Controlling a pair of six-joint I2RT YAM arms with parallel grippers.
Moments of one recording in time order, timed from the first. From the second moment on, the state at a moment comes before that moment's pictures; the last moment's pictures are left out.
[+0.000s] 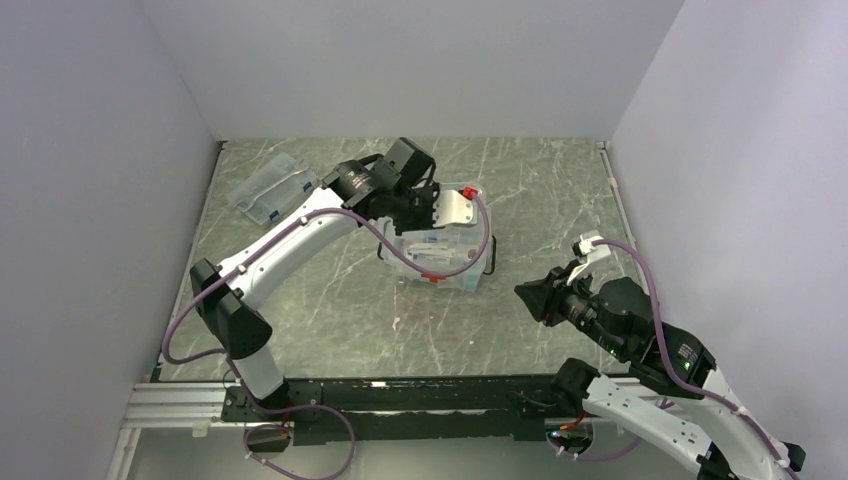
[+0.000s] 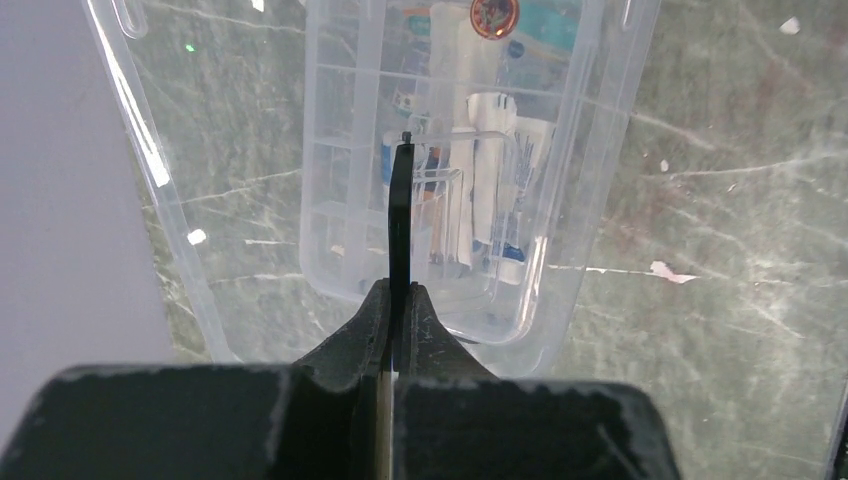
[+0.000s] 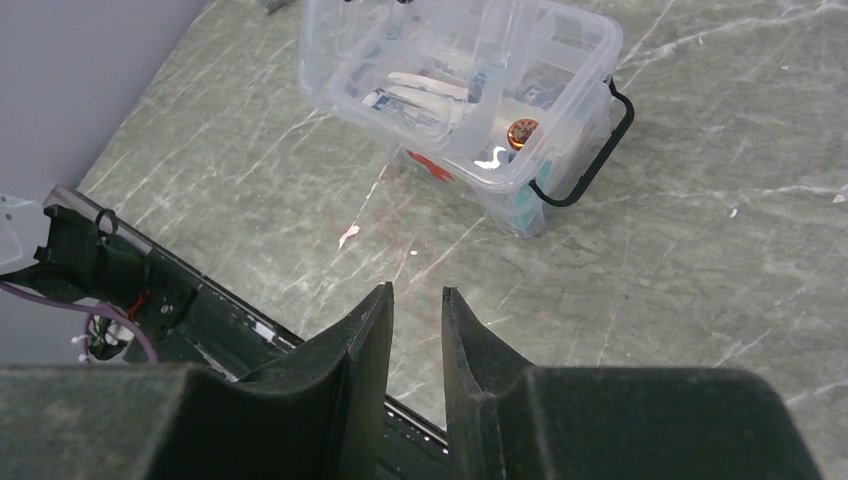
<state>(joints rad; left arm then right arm) -0.81 1.70 1.83 -1.00 0.19 0.81 0.87 0.41 0.90 -0.81 0.24 0.43</state>
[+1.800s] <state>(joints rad) -0.92 1.92 1.85 -0.89 -0.08 0.92 0.87 0.36 0.85 -0.81 0.22 0.46</state>
